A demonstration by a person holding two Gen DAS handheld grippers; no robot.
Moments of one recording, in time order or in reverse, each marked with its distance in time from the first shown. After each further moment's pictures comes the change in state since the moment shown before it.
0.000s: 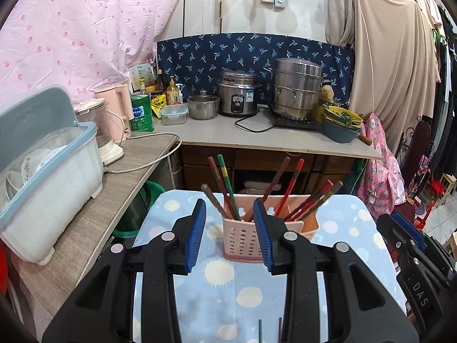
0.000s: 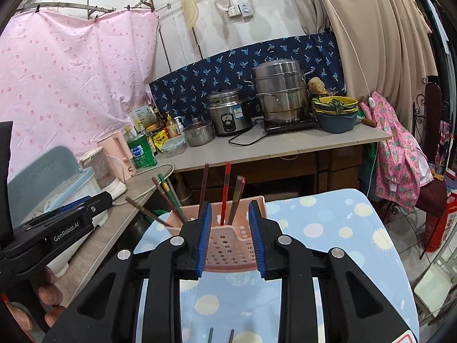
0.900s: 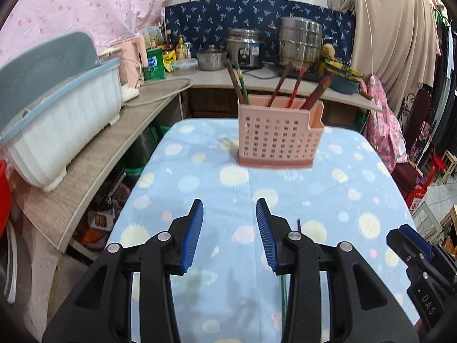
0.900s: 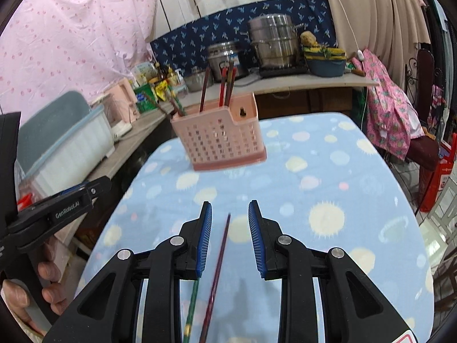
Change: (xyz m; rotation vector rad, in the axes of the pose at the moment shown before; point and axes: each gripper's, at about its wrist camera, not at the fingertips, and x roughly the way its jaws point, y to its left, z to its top) left arm -0.049 0.019 -0.140 0.008 0.175 0.023; right arm -0.078 -0.005 -0.138 0.004 0.216 -0.006
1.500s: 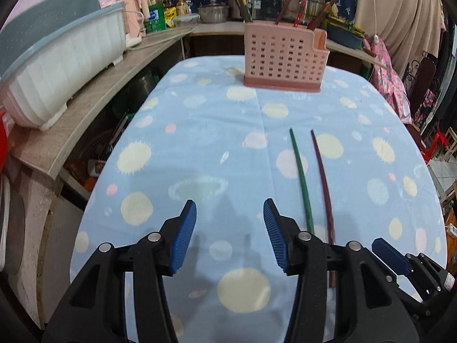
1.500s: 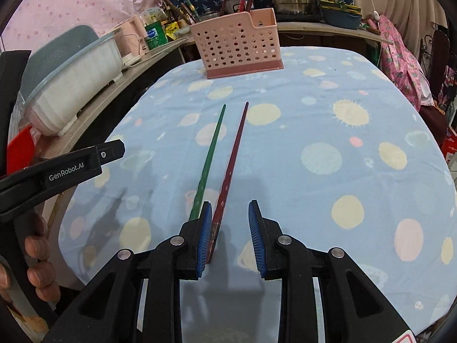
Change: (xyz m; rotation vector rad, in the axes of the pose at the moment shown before) left arm 0.010 0.012 -0.098 0.012 0.194 0.010; right arm 0.016 0.021 -0.115 -0.055 0.238 0.020
